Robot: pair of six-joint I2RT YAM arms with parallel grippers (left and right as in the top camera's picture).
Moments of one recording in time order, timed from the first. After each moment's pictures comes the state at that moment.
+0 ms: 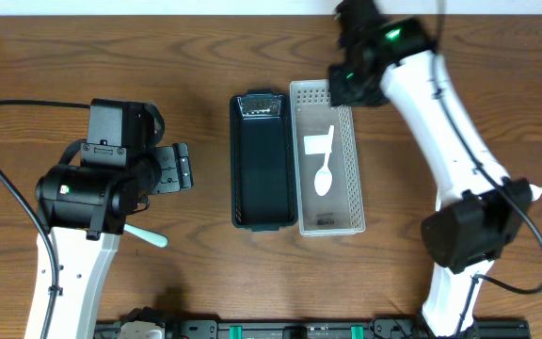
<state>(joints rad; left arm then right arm) -0.15 1.18 1.33 -1.21 -0.04 -0.25 0.32 2.04 2.15 -1.38 0.01 0.35</state>
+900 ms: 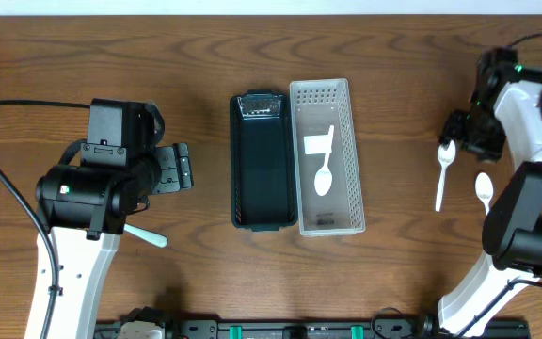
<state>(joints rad) -0.15 1.18 1.33 -1.21 -0.04 -0.25 -0.20 1.98 1.53 -1.10 0.12 0.25</state>
